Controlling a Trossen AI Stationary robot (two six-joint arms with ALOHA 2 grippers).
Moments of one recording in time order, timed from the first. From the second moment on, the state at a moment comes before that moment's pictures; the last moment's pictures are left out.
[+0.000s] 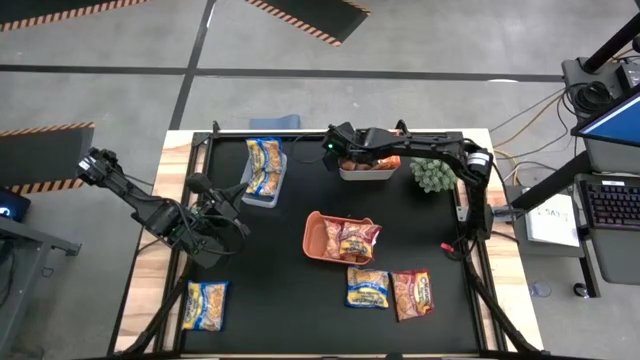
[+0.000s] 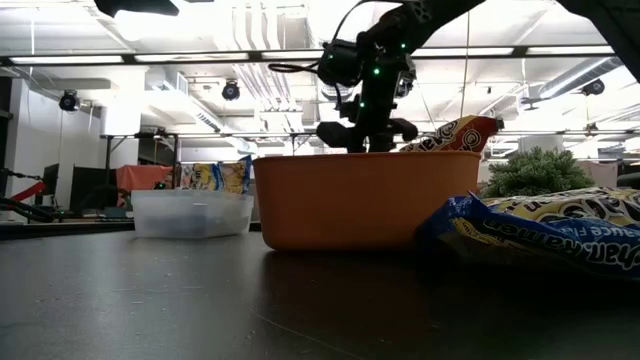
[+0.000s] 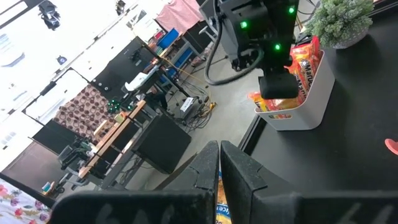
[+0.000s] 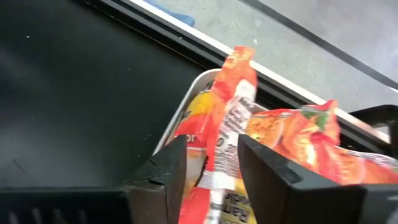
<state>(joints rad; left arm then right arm) -0.60 1.01 0.91 -0.81 -1.42 -0.21 -0.38 1.95 1.60 -0.75 0.49 0.55</state>
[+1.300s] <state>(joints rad) -0.60 1.01 0.91 -0.81 -1.39 -0.20 -0.45 1.93 1.60 -0.98 0.44 0.64</state>
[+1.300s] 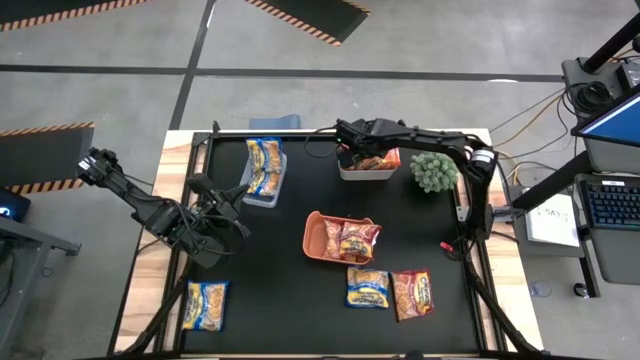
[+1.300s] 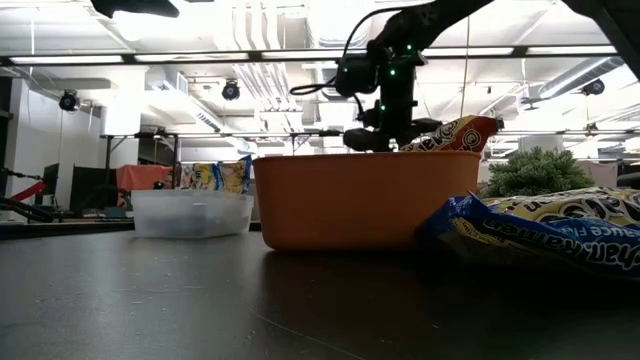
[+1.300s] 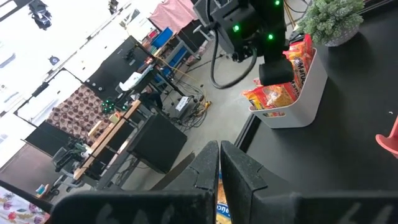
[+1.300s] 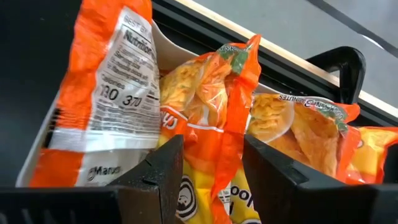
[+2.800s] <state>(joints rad) -0.60 1.01 0.91 -0.81 -1.39 -0.20 -0.40 1.94 1.68 -0.98 0.46 0.63</state>
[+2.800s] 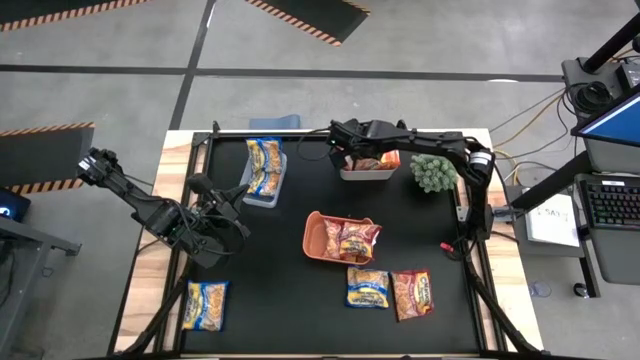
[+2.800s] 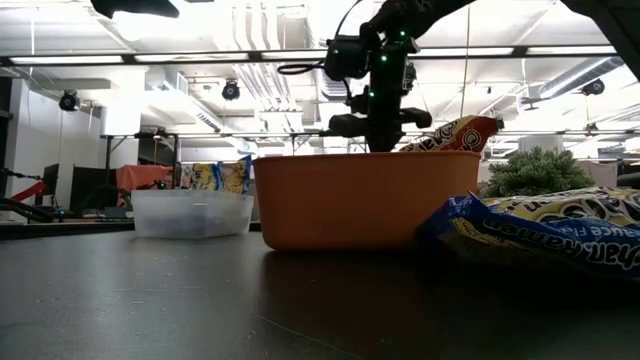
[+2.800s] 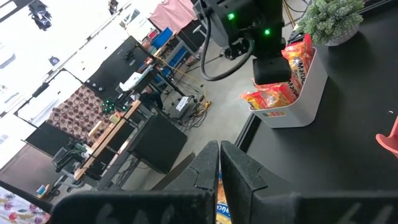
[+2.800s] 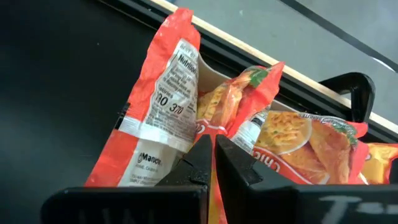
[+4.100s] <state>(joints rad) -0.60 1.01 0.91 -0.82 -1.36 -0.20 -0.51 1.82 1.56 -1.19 0.52 0.70</state>
